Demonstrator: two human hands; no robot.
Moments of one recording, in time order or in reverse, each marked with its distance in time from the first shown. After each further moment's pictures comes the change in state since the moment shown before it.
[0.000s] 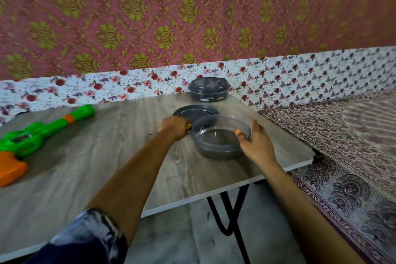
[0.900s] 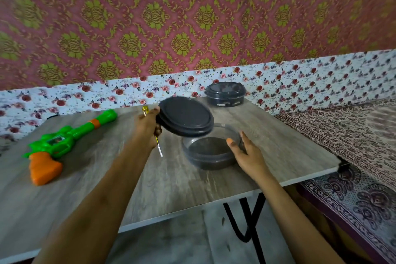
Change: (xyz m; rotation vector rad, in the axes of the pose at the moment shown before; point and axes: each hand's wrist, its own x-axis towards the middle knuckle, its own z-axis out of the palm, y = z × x) left_hand -0.075 -0.063 -0.082 -1.670 0.408 -0.611; right_hand -0.021 -0.034 0.040 0.342 -0.196 -0.039
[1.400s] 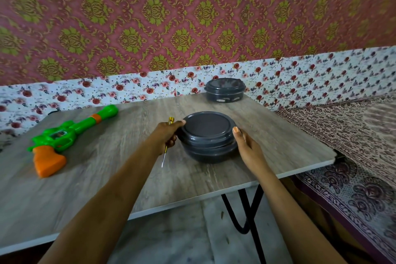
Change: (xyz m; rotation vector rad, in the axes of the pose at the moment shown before) left_hand -0.015 -0.033 0.002 0.480 -0.274 -0.116; right_hand -0.013 -0.007 0.002 0.224 0.014 0.104
